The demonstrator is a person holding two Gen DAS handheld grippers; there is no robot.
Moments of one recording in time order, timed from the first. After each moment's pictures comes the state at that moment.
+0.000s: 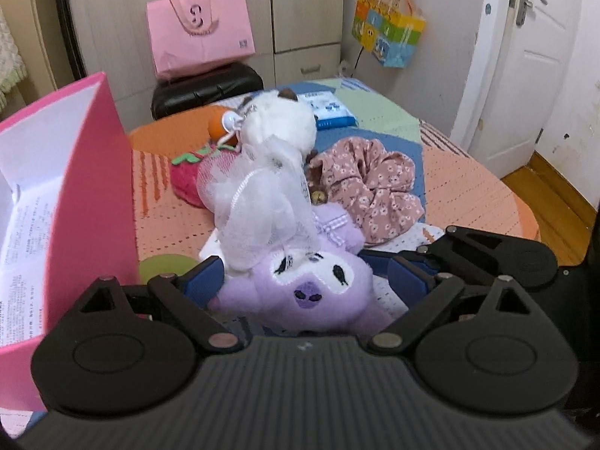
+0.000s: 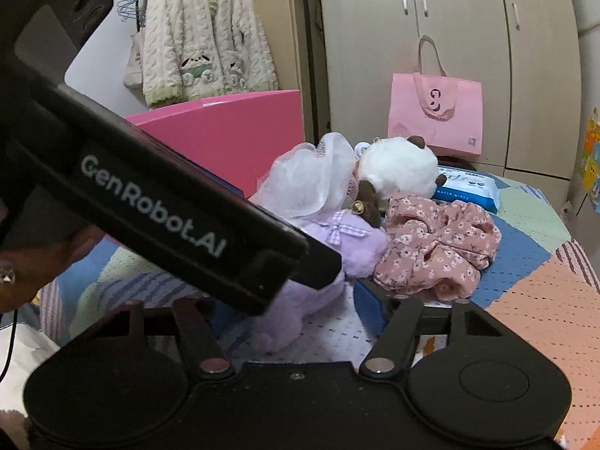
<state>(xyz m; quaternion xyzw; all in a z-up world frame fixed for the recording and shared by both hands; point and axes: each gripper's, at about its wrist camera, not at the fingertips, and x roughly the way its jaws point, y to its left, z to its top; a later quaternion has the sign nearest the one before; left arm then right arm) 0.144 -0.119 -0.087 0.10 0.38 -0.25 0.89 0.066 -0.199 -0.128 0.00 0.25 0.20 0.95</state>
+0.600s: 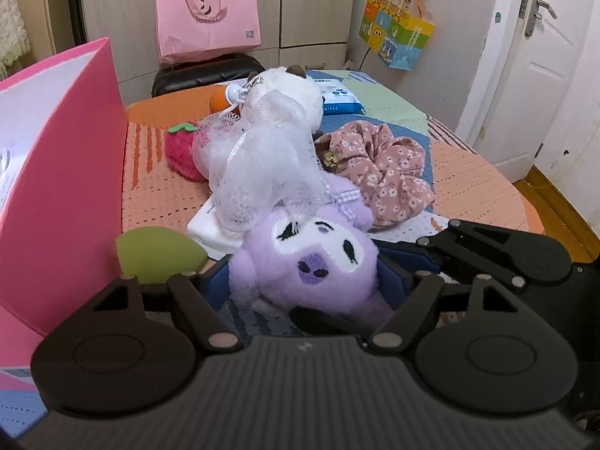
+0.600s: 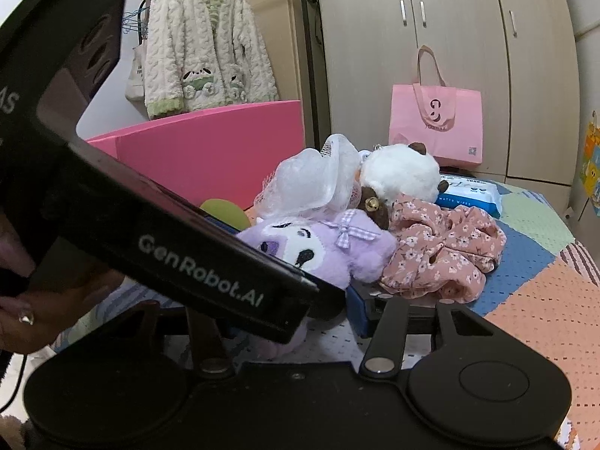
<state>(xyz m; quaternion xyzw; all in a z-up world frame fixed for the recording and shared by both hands) 0.142 -0.112 -0.109 0.07 0.37 -0.25 0.89 0.065 -0.202 -0.130 0.01 0.23 0.20 0.95</state>
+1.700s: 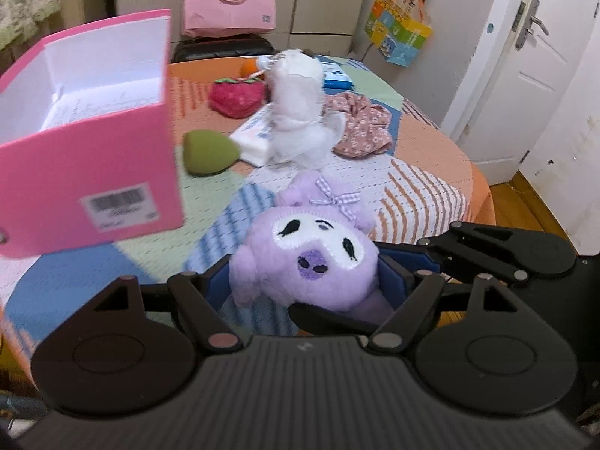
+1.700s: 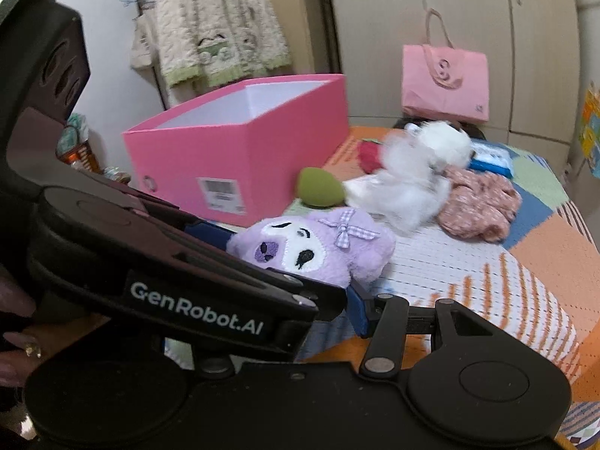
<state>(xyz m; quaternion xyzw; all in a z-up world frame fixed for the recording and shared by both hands) 0.046 -0.046 -0.075 0.02 0.41 -0.24 0.88 -0.014 -0.135 -0.078 0.00 0.32 0.20 0.92</state>
